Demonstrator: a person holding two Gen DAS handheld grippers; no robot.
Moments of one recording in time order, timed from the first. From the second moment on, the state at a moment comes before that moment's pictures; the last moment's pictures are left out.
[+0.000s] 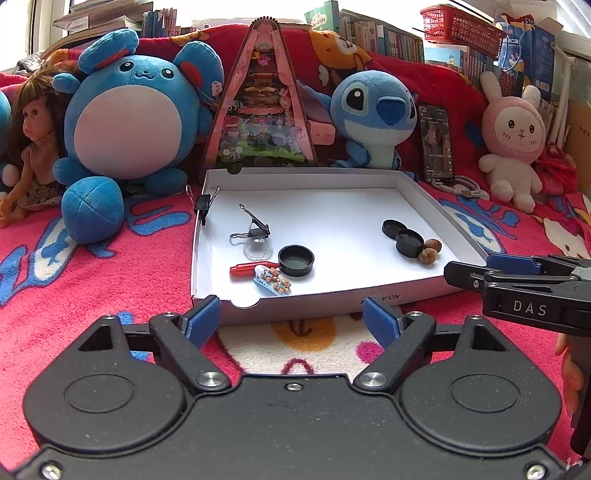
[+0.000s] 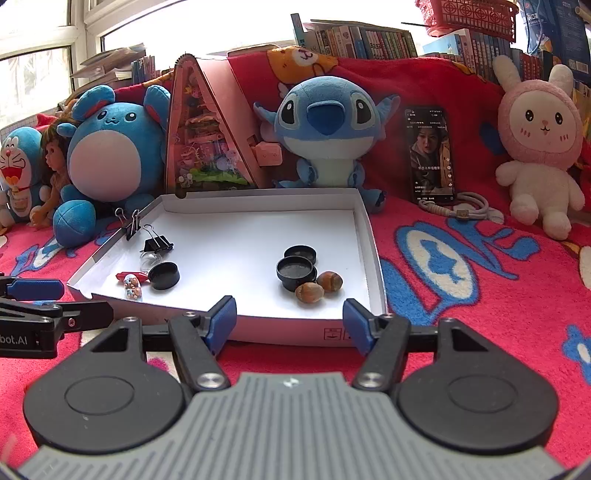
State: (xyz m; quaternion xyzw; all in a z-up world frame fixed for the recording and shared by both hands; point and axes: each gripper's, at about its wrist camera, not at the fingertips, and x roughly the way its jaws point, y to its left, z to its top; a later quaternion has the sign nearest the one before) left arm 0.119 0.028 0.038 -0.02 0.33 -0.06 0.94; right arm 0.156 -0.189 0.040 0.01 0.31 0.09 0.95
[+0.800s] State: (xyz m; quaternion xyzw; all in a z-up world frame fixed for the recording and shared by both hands) left arm 0.056 0.029 0.025 -0.01 0.32 -0.05 0.95; right arm 0.088 -0.180 0.029 -0.03 0.28 0.11 0.95
